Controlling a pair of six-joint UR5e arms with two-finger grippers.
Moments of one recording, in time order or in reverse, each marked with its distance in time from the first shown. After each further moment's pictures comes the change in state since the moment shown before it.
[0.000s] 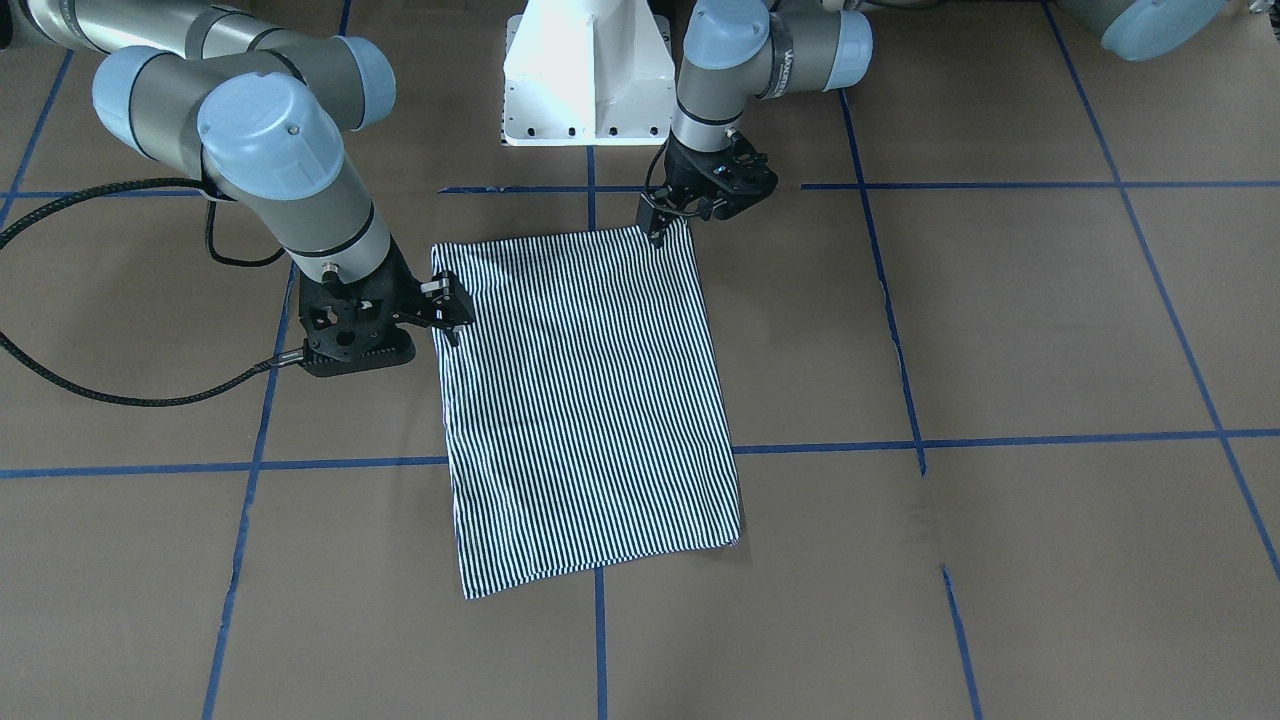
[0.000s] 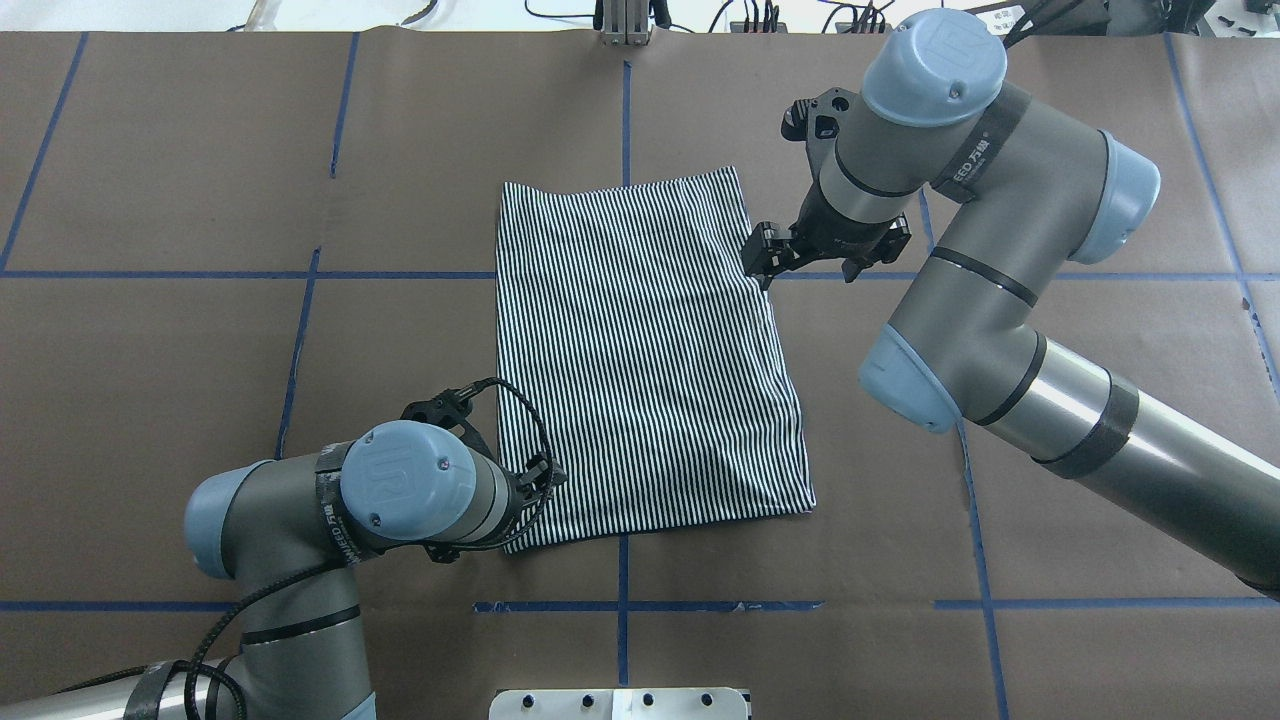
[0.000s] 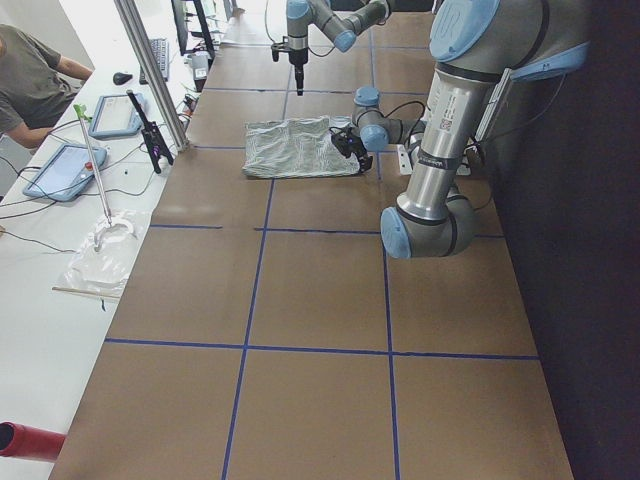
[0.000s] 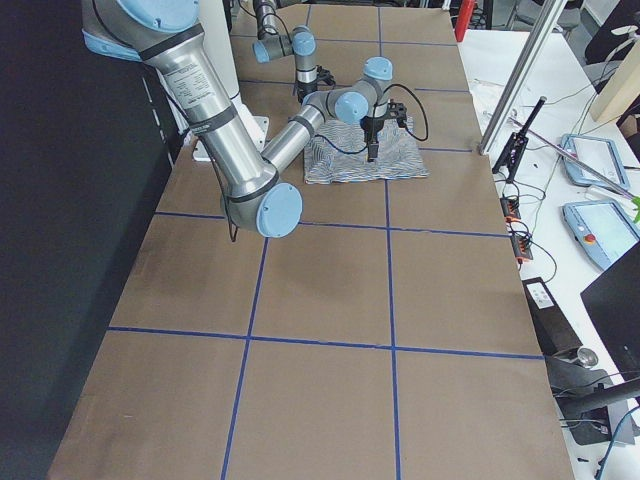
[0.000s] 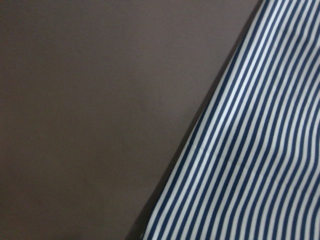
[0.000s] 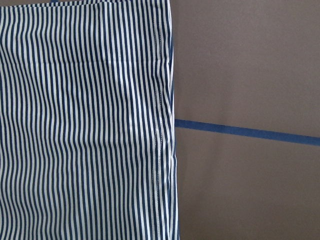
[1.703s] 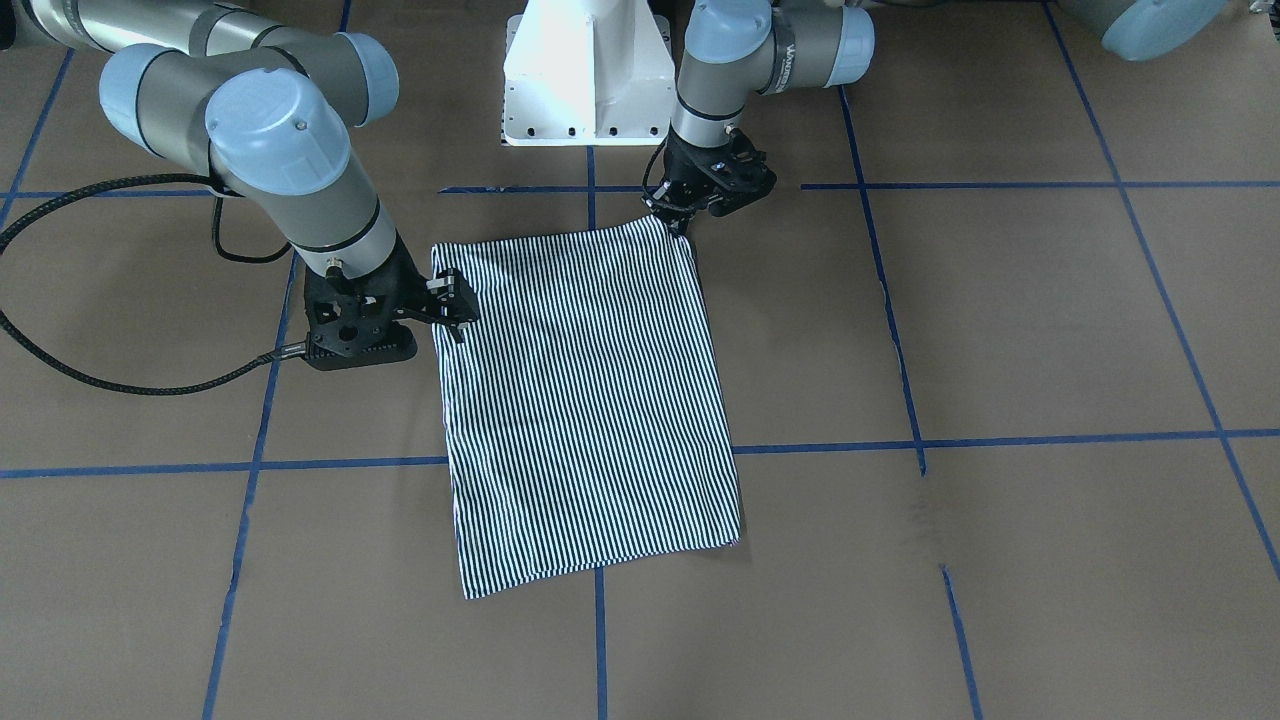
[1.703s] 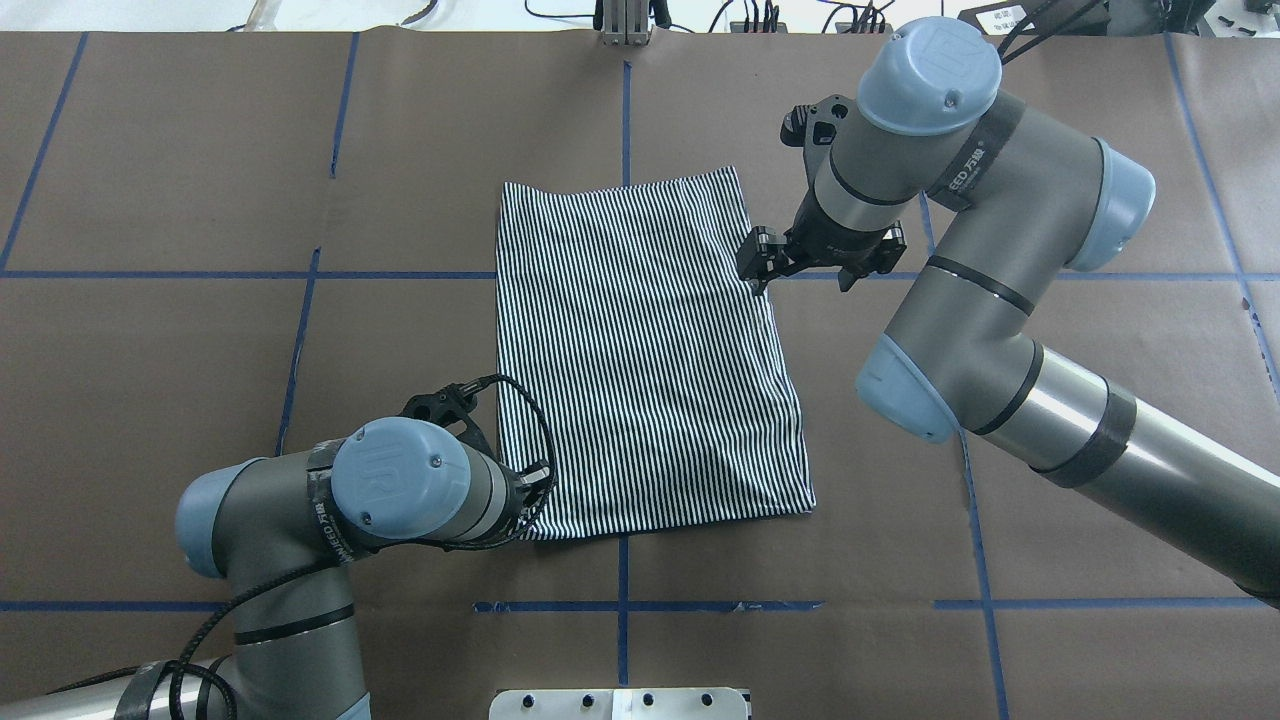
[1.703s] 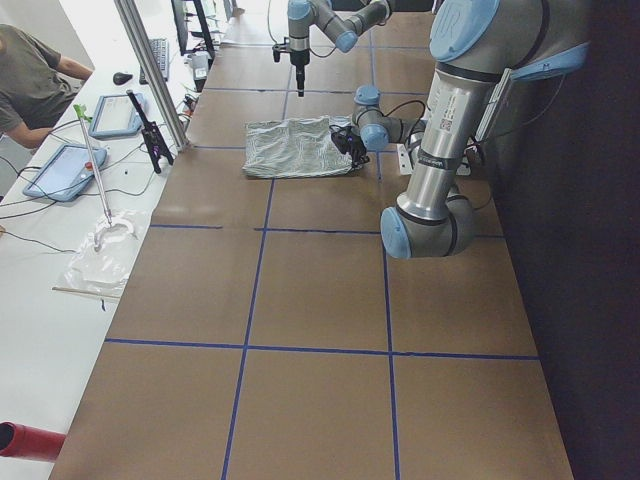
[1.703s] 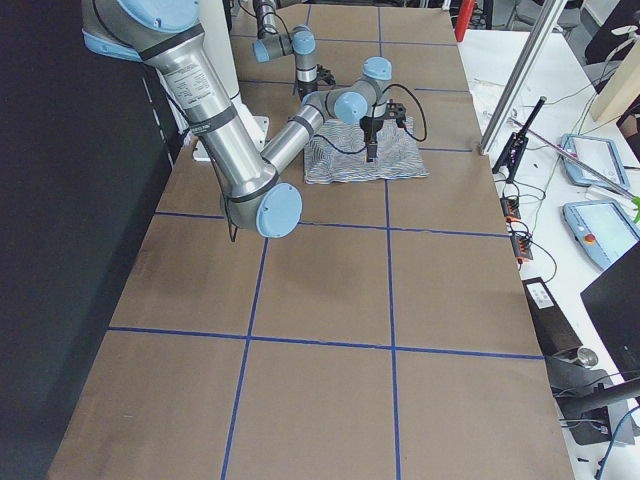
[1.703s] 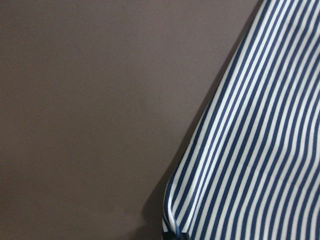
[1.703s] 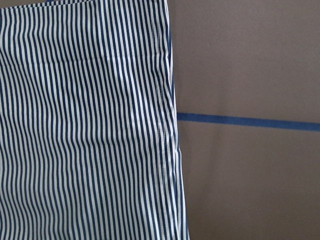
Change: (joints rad) left arm -0.005 0.009 -0.030 -0.002 -0.002 0.074; right arm -0.027 -0.004 0.017 0.000 -0.001 0.103
